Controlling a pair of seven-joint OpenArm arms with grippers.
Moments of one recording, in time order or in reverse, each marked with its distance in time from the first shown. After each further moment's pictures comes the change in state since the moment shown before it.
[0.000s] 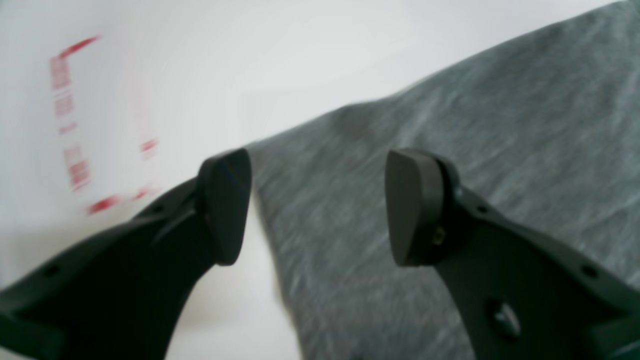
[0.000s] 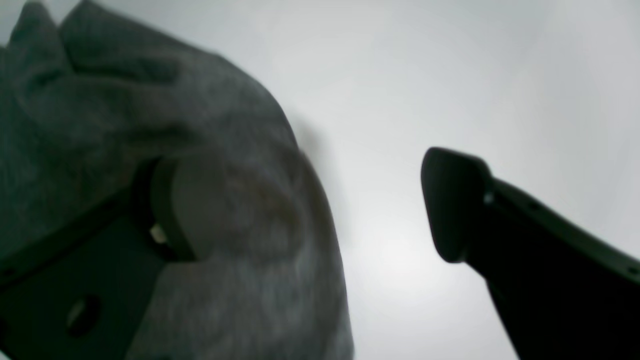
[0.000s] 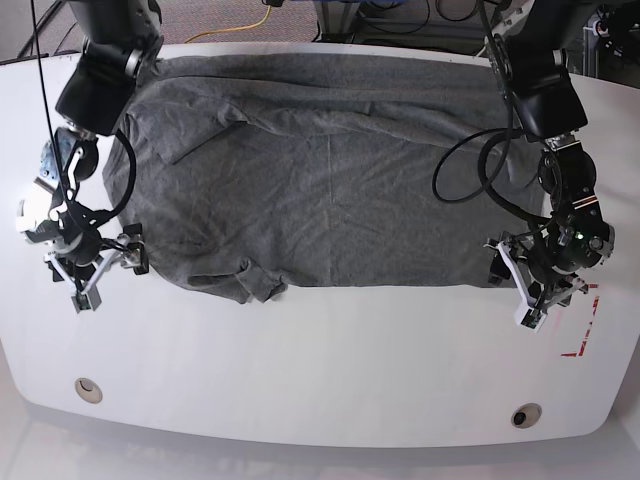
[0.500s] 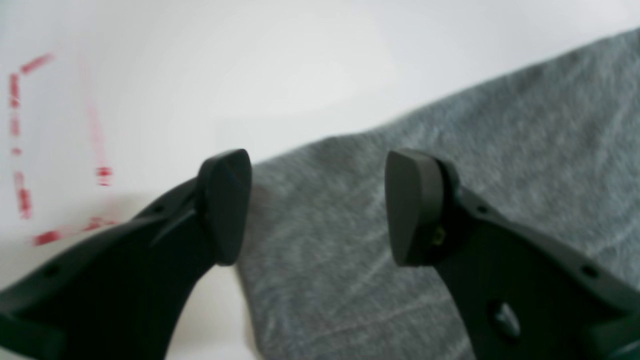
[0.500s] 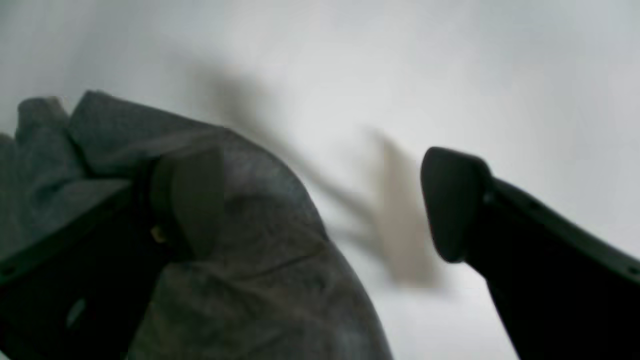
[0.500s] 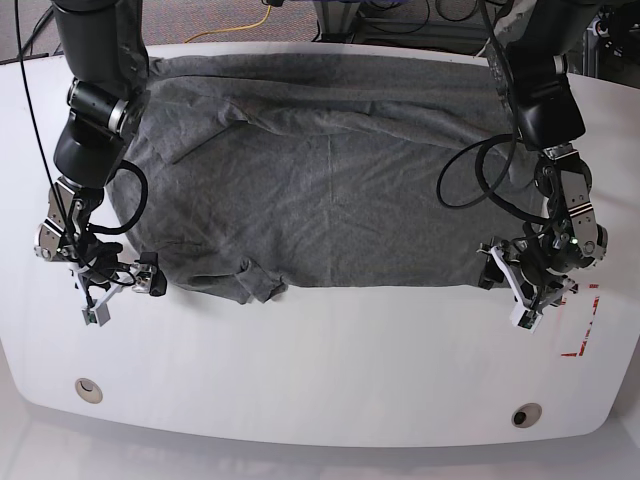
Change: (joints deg) left arm -1.2 0.0 0.0 -6.8 0.2 0.0 -6.5; right arm 12.7 1.9 -0.2 -32.8 -3.7 -0.5 16.1
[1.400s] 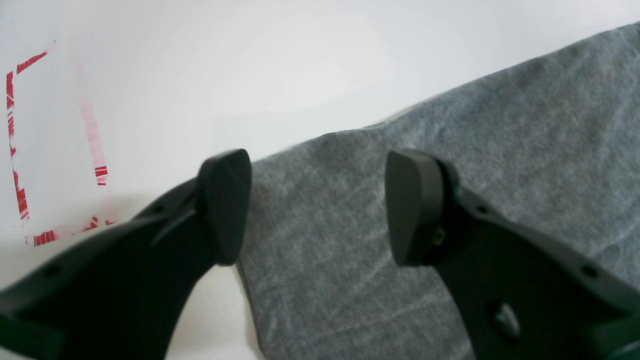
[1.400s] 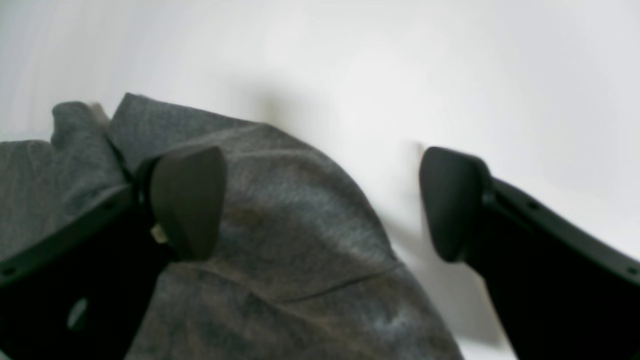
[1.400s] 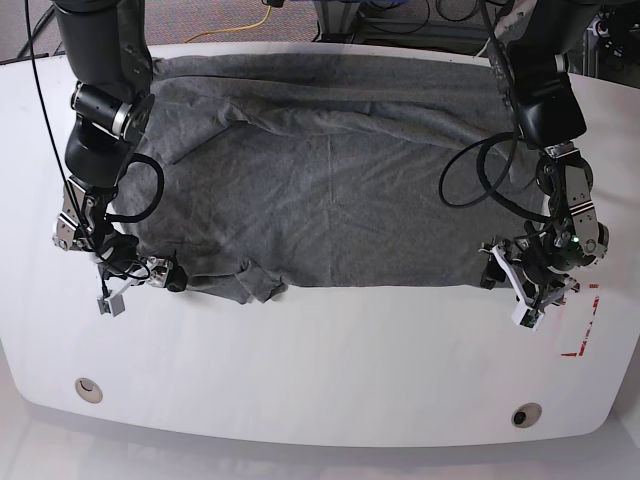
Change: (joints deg) left arm 0.4 -0.4 0.0 -0.1 0.0 0.1 -1.1; right arm -0.2 -1.5 0.0 -6.7 1.6 0.4 4.3
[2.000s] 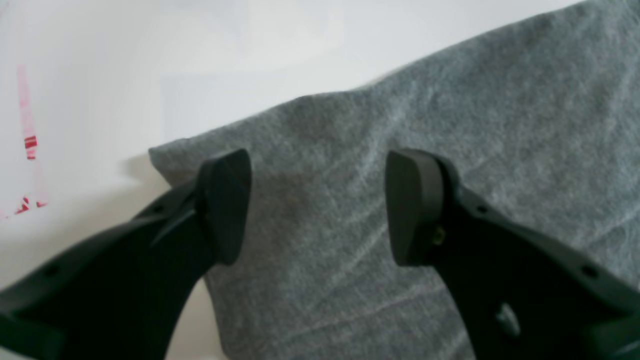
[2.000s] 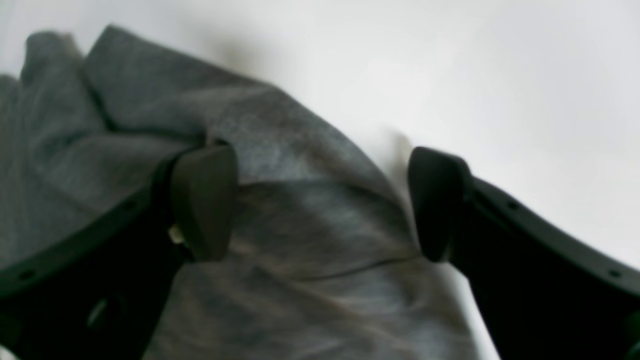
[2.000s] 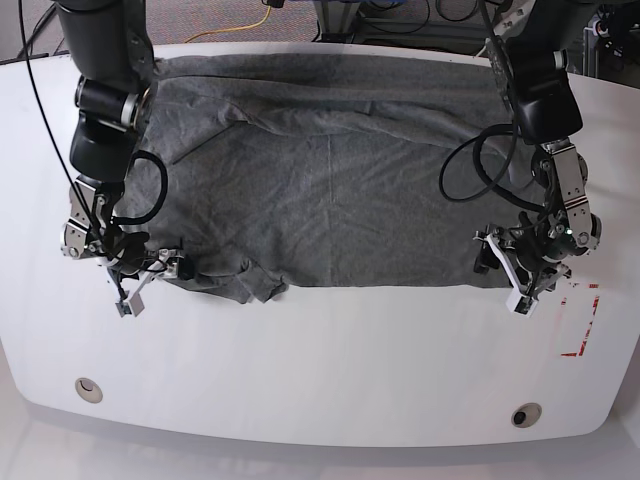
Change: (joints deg) left arm 1.0 0.2 0.0 -4.1 0.2 0.0 -1.7; right arm -3.5 -1.3 -7.8 8.9 0.3 -0.5 -5.4
